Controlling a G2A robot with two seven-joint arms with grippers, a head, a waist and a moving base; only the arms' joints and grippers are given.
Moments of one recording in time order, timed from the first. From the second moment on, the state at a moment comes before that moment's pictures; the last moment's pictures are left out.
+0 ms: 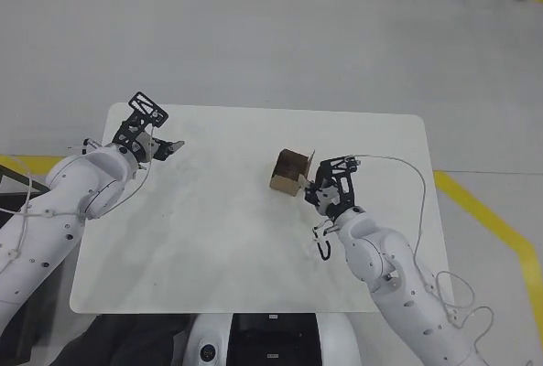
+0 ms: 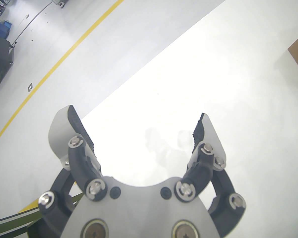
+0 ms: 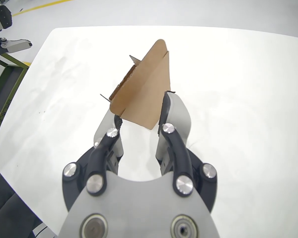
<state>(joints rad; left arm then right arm) 1.06 -0.58 -1.06 -1.69 1.06 -0.08 -0.43 -1.32 -1.27 1.03 -1.79 -0.99 0.17 0.41</state>
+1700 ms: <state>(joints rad) 1.06 -0.58 -1.06 -1.69 1.06 -0.08 -0.43 -1.44 -1.29 1.17 -1.88 -0.58 -0.18 0.23</state>
